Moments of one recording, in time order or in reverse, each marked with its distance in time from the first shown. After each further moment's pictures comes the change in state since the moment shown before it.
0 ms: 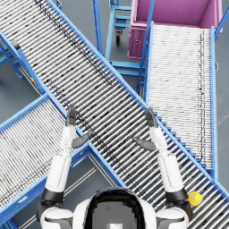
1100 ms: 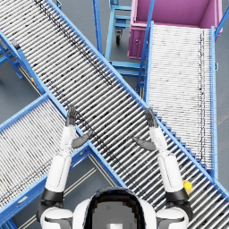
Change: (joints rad) left arm 0.000 0.000 0.000 0.000 0.000 0.000 0.000; right arm 0.000 0.000 0.000 0.000 0.000 0.000 0.000
